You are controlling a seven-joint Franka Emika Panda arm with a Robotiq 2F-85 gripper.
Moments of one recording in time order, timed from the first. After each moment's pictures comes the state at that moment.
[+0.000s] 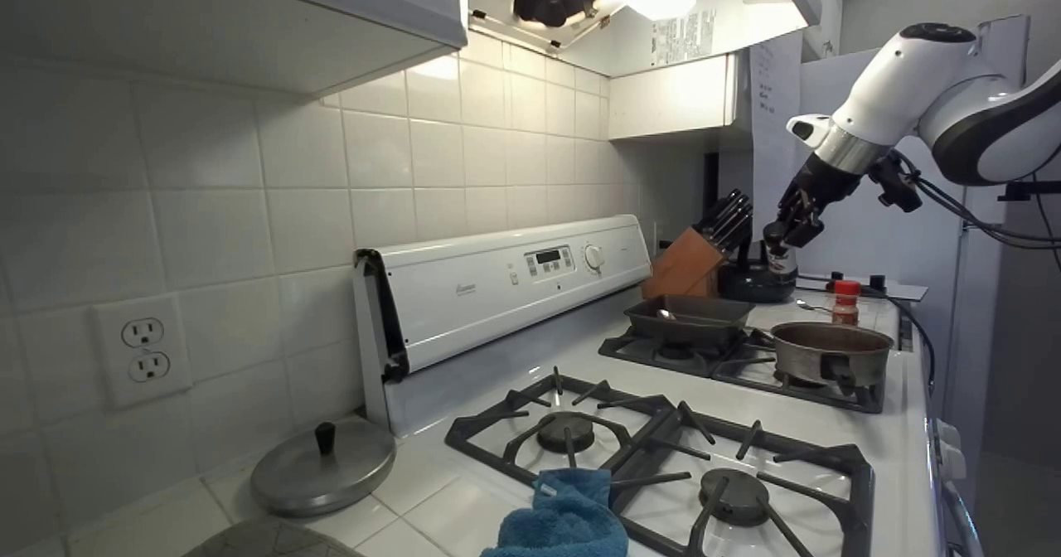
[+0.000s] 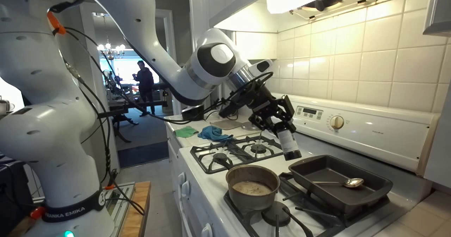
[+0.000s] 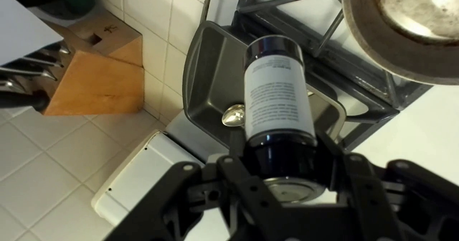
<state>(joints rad) 0.00 -0.16 -0.17 -2.49 -0.93 2.94 0.06</state>
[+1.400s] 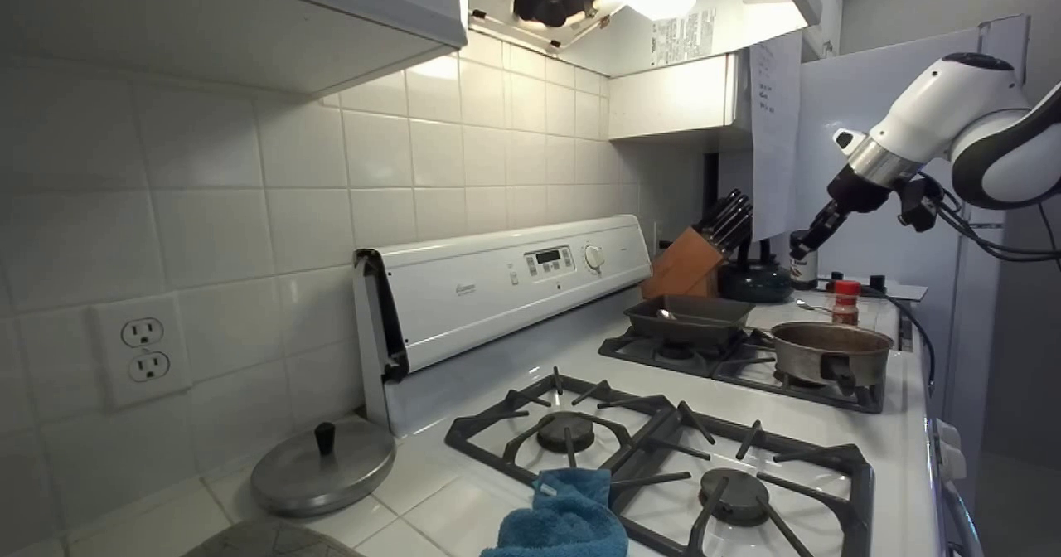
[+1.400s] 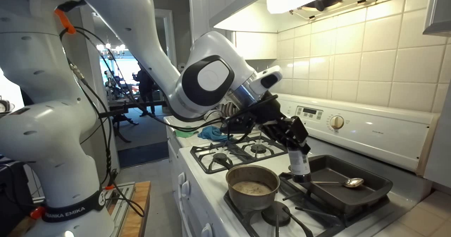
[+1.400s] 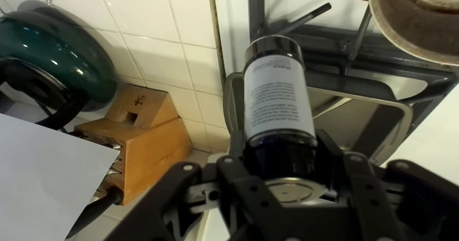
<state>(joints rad) -0.04 -0.10 -0.34 -2.55 -0.78 3.18 0.18</state>
